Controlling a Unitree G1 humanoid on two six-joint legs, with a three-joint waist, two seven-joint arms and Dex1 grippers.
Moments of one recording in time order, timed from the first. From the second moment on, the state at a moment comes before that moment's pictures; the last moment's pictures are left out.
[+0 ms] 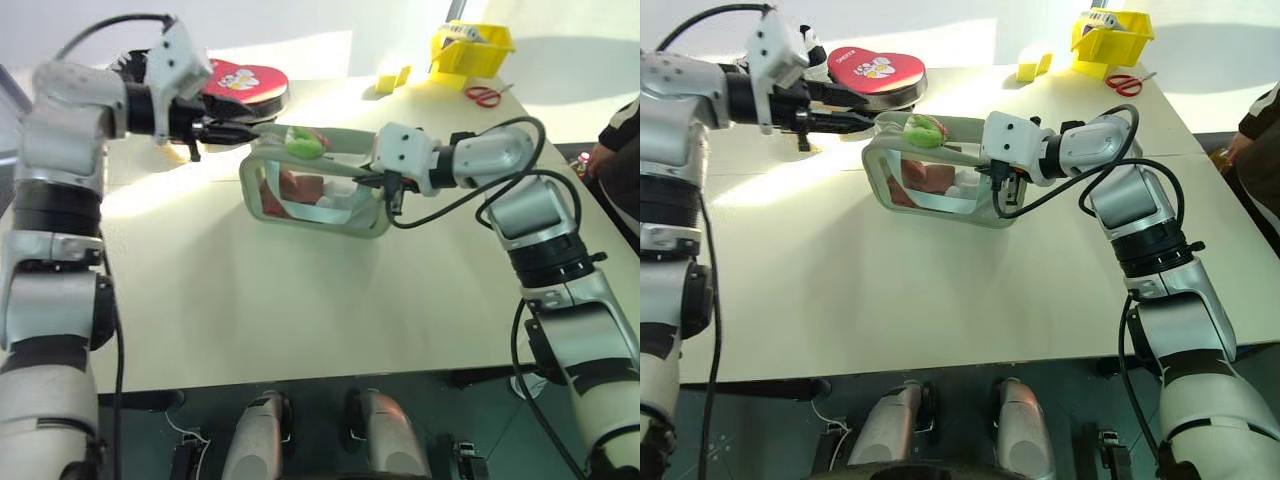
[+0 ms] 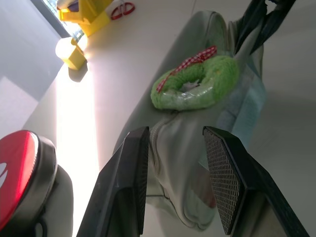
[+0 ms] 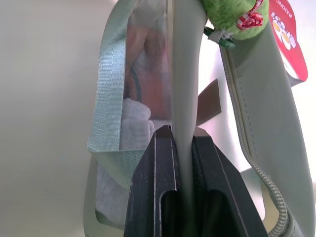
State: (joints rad) left arm -1.16 0.78 -0.10 0.49 -0.15 0.28 -1.35; right arm -1.00 -0.62 0.28 0.22 -0.08 0.24 1.09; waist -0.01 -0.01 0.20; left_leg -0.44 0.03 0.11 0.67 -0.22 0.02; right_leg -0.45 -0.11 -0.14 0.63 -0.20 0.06
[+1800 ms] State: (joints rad) left arm -1.07 0.65 -0.11 0.73 -0.06 0.11 -1.18; right arm -1.02 -0.59 0.28 0.24 -0.08 0.26 1.08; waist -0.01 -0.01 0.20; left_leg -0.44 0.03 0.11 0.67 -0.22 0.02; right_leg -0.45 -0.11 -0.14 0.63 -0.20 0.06
